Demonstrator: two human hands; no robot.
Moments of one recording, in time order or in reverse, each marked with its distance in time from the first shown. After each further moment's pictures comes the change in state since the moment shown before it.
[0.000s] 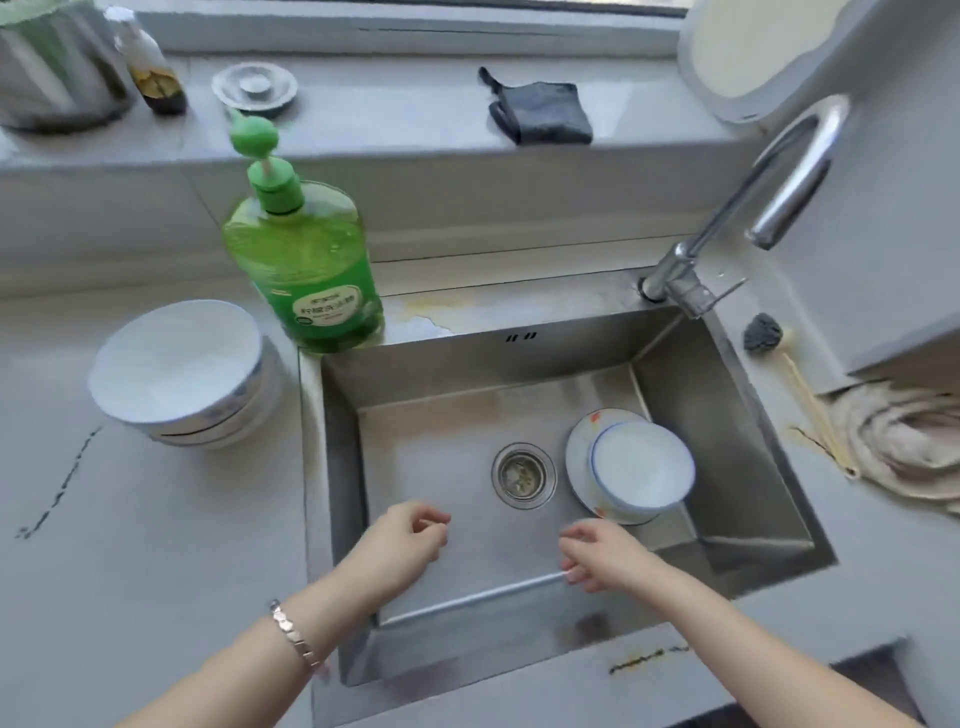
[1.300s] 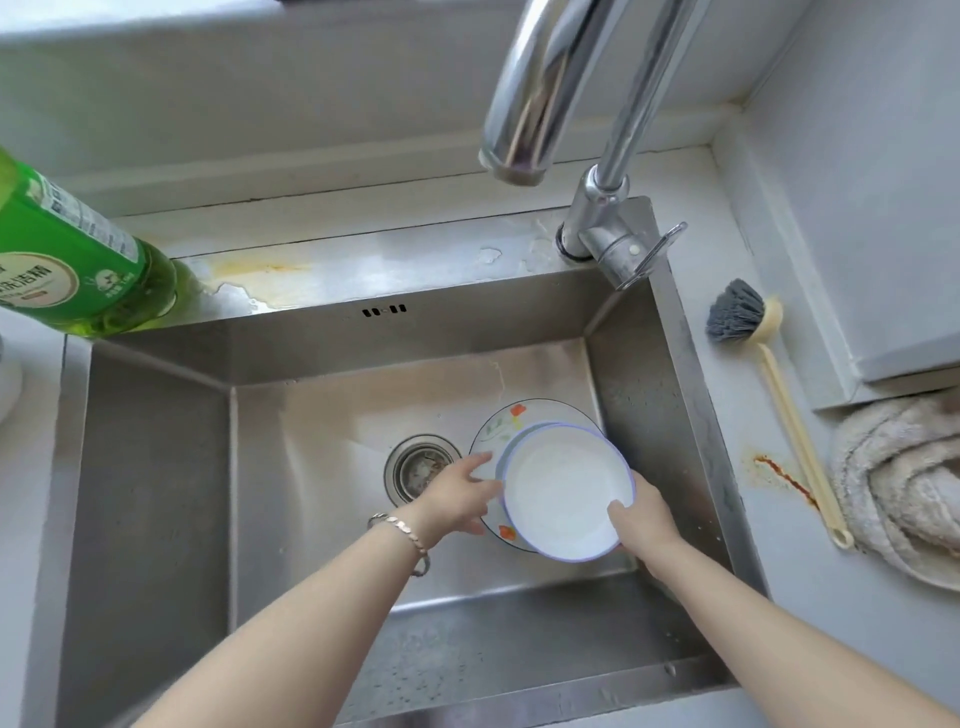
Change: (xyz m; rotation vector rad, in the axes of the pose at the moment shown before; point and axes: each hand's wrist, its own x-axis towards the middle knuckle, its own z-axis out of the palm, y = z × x) left_hand 0.186 0.105 0.207 -0.249 -0.107 -0.250; right_hand 0.157 0.118 -0.191 0.118 0.288 -0.014
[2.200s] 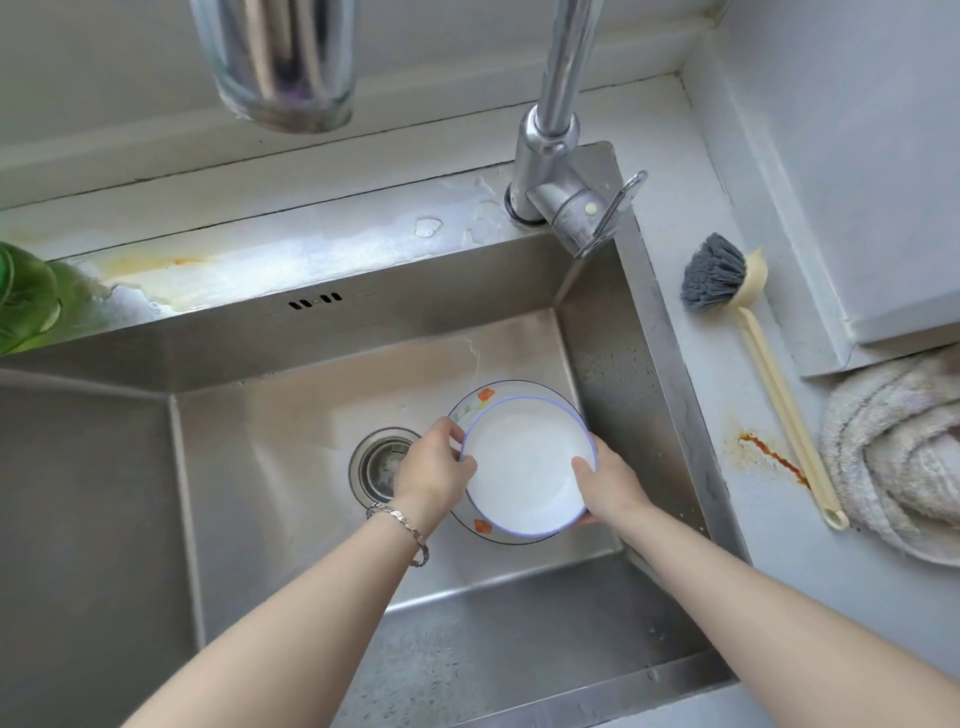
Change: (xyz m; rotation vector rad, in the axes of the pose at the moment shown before) left_hand 0.048 0.001 0.015 0.418 0.310 0.169; right_hand 0.023 -0.009 0.005 0.027 -0.129 0.056
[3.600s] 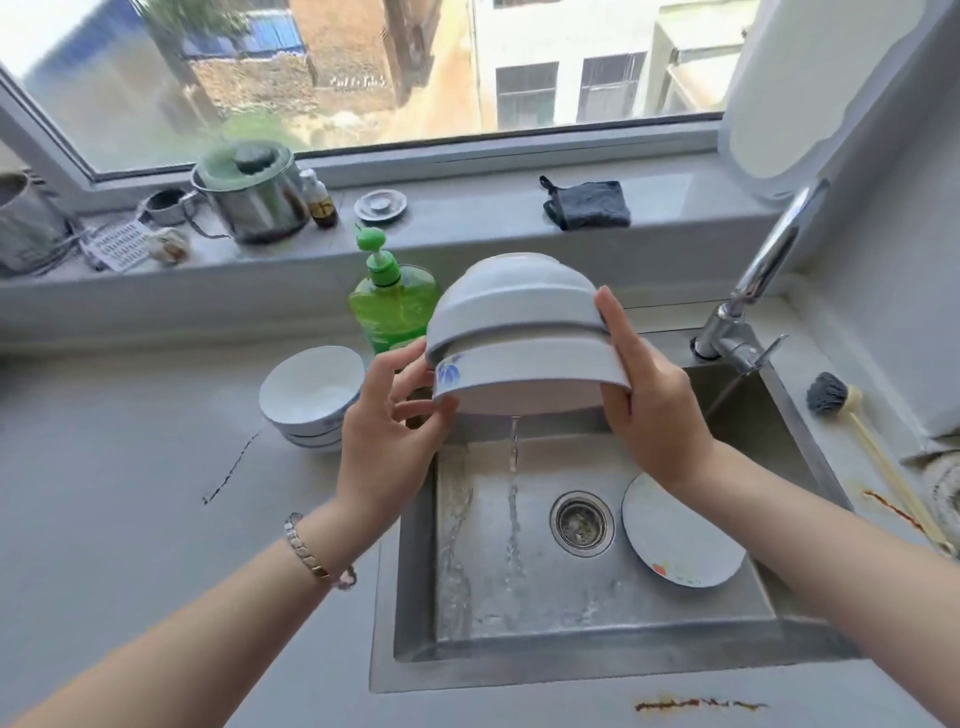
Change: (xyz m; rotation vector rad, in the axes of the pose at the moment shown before) left_hand -0.273 -0.083 -0.303 -0.564 0.665 0.906; right_hand -0.291 -0.210 0.110 -0.171 0.511 -1.863
